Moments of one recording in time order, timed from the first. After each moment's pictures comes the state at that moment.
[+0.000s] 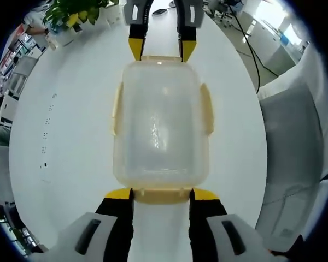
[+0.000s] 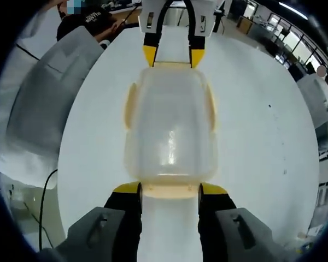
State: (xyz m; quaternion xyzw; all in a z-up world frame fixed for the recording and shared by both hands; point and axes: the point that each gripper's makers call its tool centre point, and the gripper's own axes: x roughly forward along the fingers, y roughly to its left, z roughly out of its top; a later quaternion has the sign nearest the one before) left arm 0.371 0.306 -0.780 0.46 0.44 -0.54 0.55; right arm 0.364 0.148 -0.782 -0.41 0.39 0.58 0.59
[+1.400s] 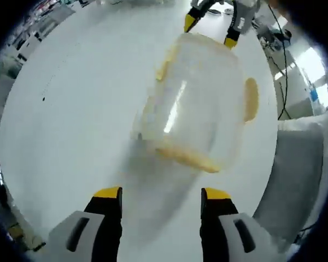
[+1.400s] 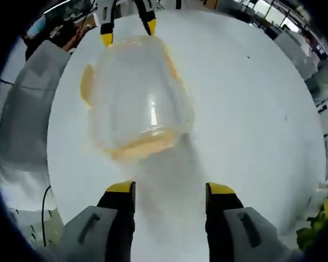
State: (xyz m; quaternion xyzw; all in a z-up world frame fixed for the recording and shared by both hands) left arm 0.376 0.351 -0.804 0.28 0.57 -0.41 0.65; right arm 0.384 0.081 -0.818 -0.33 0.51 0.44 0.66
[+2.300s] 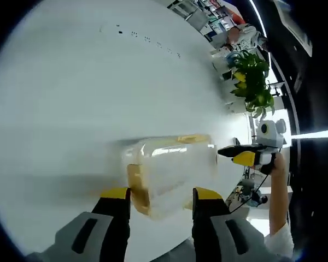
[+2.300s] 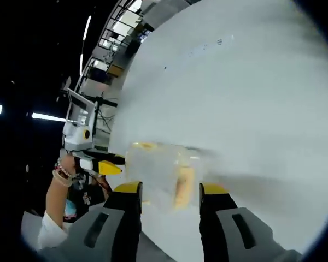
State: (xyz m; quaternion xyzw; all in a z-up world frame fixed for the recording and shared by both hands) left arm 0.358 0.291 -0.777 -0.20 0.63 -0.25 0.71; right arm 0.376 0.138 -0.760 0.24 0.60 0.32 0.70
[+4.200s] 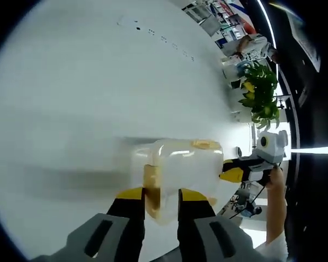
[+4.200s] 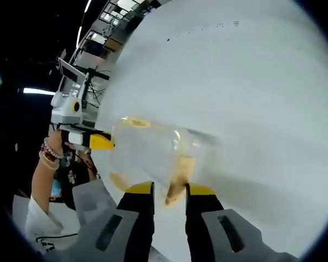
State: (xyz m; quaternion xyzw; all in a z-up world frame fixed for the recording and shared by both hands) left arm 0.363 0.298 -0.790 -0.24 0.63 -0.22 0.70; right arm 0.343 0.148 -0.783 0.17 0.63 0.33 0.69
